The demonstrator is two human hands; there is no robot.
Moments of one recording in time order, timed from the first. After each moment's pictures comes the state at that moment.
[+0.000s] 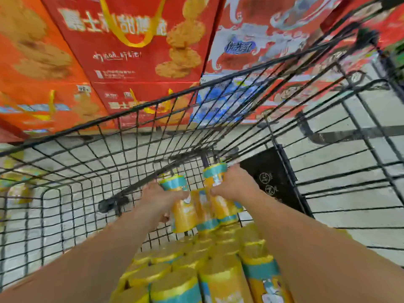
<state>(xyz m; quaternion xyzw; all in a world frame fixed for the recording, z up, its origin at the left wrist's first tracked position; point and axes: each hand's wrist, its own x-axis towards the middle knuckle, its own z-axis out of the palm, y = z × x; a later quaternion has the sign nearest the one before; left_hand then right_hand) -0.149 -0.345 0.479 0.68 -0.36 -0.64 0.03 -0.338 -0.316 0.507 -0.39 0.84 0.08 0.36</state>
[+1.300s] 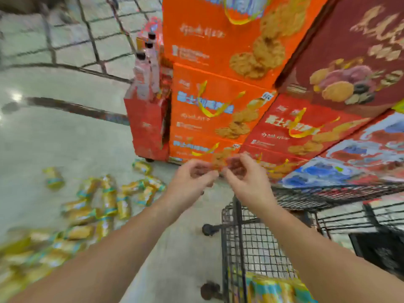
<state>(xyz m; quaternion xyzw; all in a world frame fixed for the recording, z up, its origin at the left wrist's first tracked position) 0.304 -0.419 0.684 0.54 -0.45 -0.63 0.34 0.146 -0.415 0.700 -0.61 0.68 -0.29 0.29</state>
